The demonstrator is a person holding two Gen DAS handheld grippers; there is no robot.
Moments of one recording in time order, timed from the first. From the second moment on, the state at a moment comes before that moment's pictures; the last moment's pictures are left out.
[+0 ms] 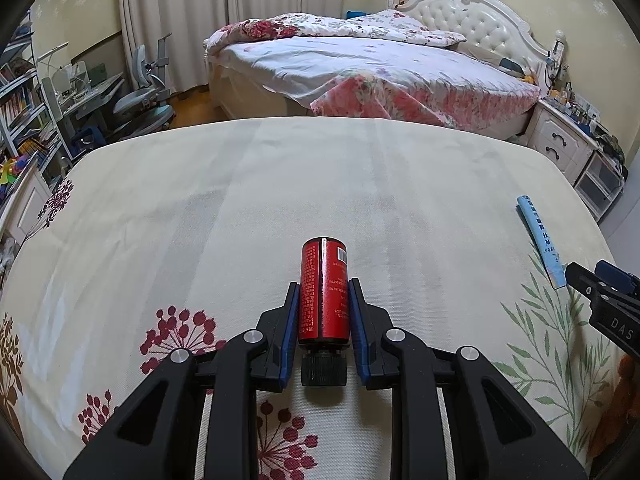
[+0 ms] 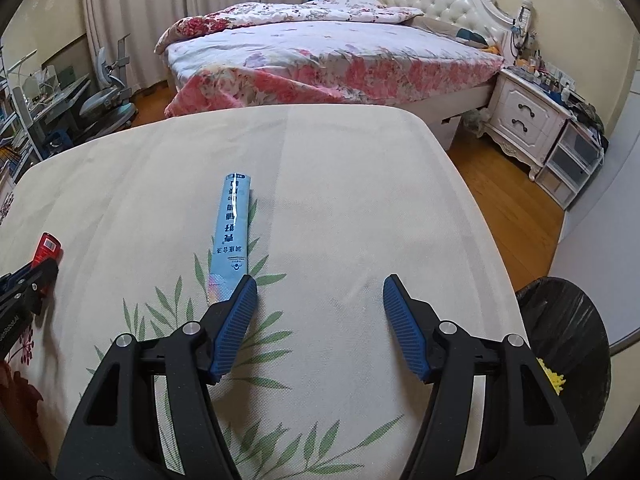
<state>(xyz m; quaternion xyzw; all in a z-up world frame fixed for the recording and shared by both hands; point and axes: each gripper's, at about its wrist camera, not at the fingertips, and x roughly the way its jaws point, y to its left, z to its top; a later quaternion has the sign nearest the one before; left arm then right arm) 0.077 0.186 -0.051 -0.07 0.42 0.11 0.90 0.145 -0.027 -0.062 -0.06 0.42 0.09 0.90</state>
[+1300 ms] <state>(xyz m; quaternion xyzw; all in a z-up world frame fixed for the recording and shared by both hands) 0.076 0.175 -0.047 -0.06 0.41 0.10 0.90 0.124 -0.002 -0.060 -0.06 0.42 0.13 0.90</state>
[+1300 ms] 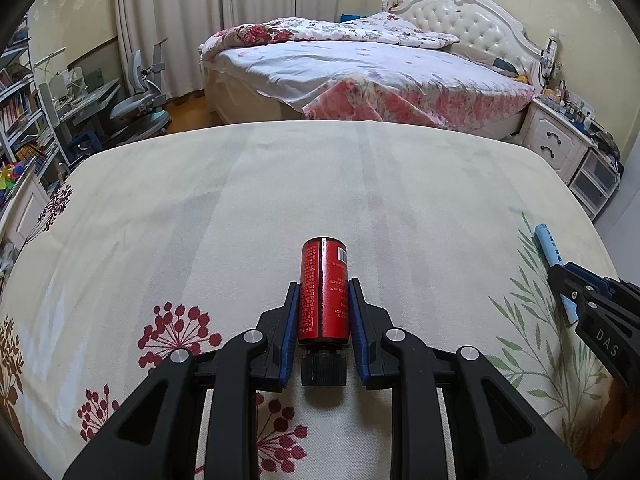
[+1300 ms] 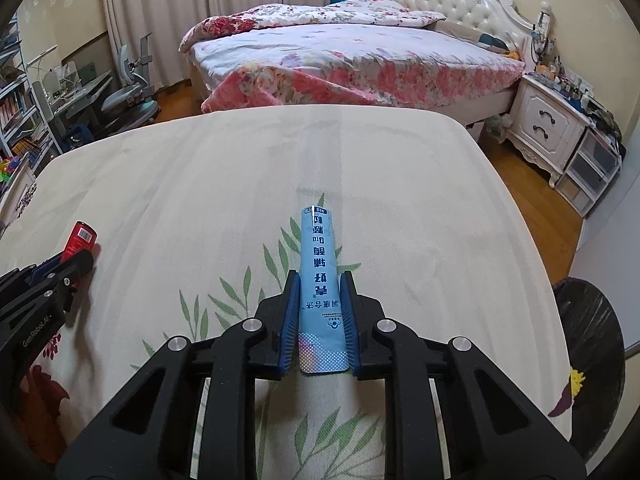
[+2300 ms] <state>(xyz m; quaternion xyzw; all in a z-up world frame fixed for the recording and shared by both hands) 0.045 0.044 -0.031 -0.01 0.38 -0.03 0.92 0.054 -0.124 -0.042 -0.01 0.38 0.04 0.92</state>
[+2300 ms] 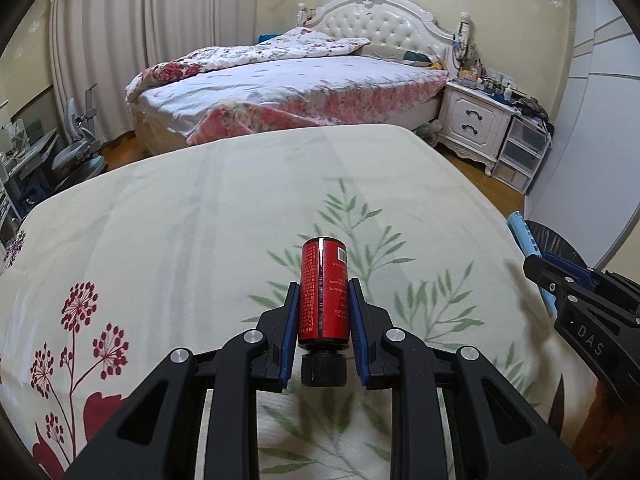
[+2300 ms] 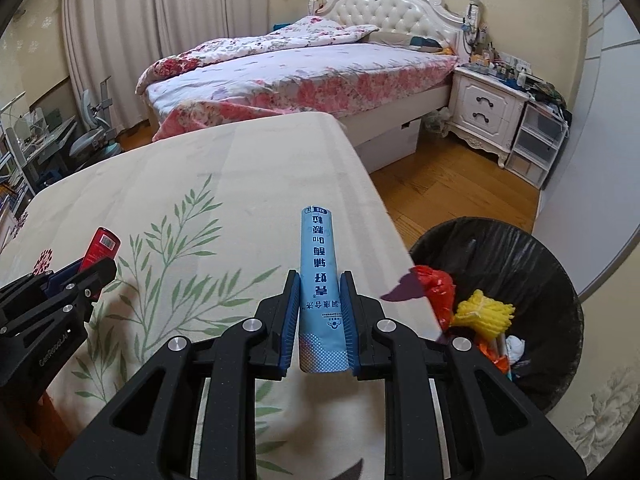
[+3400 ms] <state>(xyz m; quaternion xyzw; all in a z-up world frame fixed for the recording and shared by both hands) 0.094 -0.138 -0.022 0.07 0.34 -0.18 0.92 0.059 -0.278 -0.053 0.06 0.35 -0.13 0.92</state>
